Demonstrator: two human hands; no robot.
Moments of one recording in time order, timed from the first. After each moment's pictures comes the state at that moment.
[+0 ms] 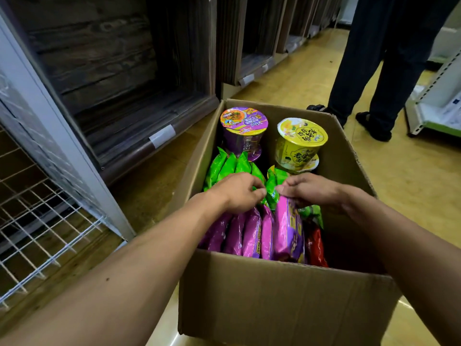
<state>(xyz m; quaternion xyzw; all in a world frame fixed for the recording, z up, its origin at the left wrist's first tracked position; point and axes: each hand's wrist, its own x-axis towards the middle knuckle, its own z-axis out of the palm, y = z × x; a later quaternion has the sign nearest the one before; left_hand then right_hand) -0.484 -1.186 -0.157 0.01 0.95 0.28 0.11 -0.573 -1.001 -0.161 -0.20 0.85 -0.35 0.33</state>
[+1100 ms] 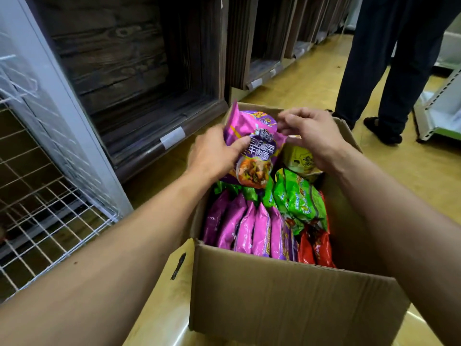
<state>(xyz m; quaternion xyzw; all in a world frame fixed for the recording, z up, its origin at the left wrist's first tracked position) -0.482 -1.241 -0.121 -0.18 0.89 0.37 -0.18 -0.576 -1.068 -0.084 -0.16 0.77 -0.61 0.07</state>
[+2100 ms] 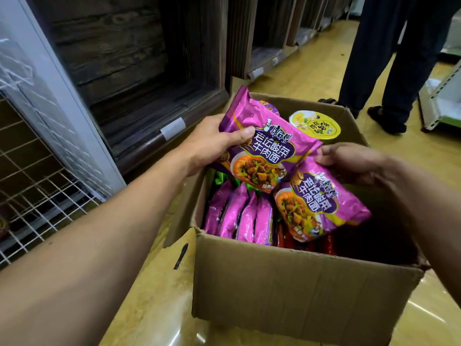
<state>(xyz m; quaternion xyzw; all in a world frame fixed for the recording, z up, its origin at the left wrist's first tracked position) -0.466 -1.248 -0.111 -0.05 0.78 0.61 -0.07 -0.595 -0.983 -0.121 -0.07 0.82 -0.45 0.35</state>
